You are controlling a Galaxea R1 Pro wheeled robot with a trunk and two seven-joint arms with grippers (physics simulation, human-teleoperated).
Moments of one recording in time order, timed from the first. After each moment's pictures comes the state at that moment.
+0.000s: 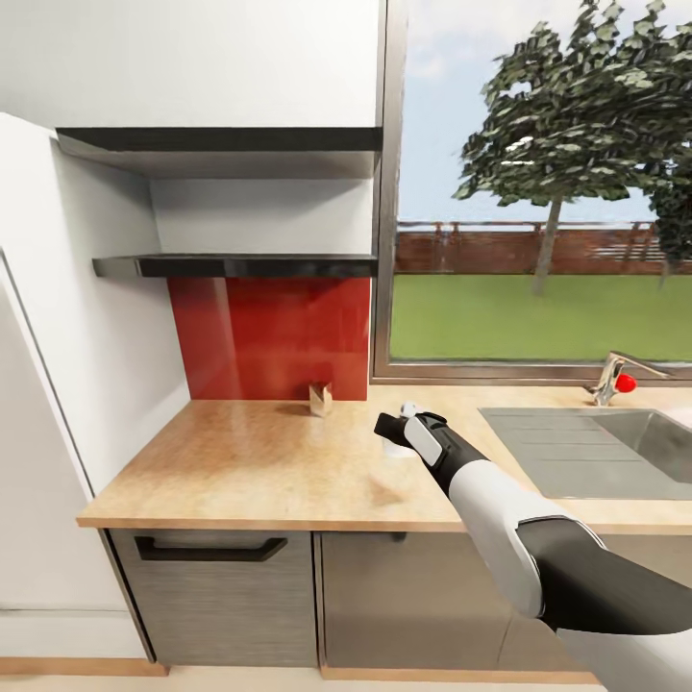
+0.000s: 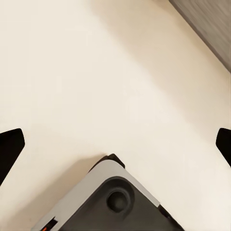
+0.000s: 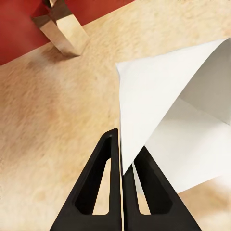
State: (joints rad) left arm 0.05 0.18 -0.12 -0.10 1.08 -0.36 -0.26; right arm -1.13 0.17 0.04 -0.28 -0.49 0.38 -0.16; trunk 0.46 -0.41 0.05
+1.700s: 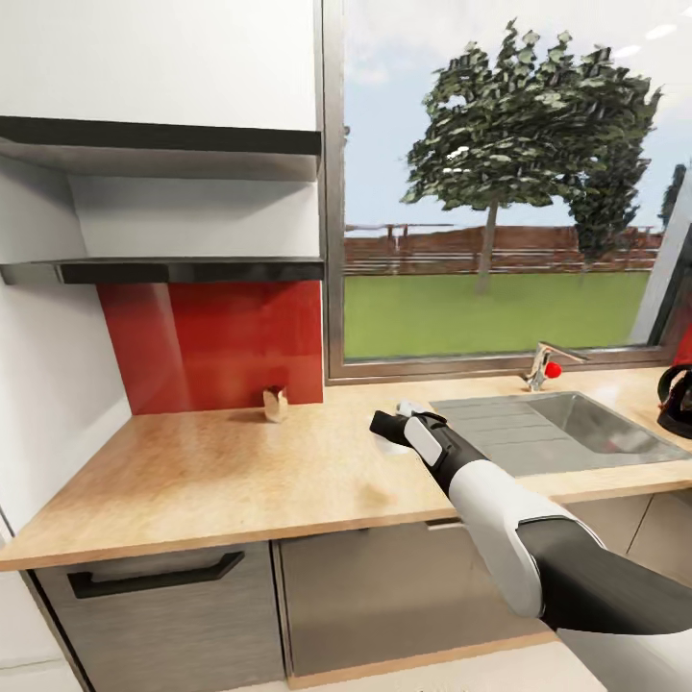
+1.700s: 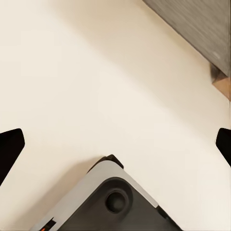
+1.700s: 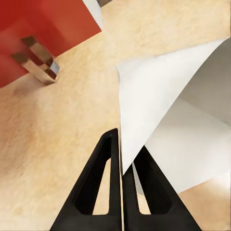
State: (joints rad) left arm 0.05 0.18 -0.11 -0.10 1.08 -0.36 -0.26; right arm -1.13 0.17 0.04 -0.28 -0.49 0.38 -0.07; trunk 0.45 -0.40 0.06
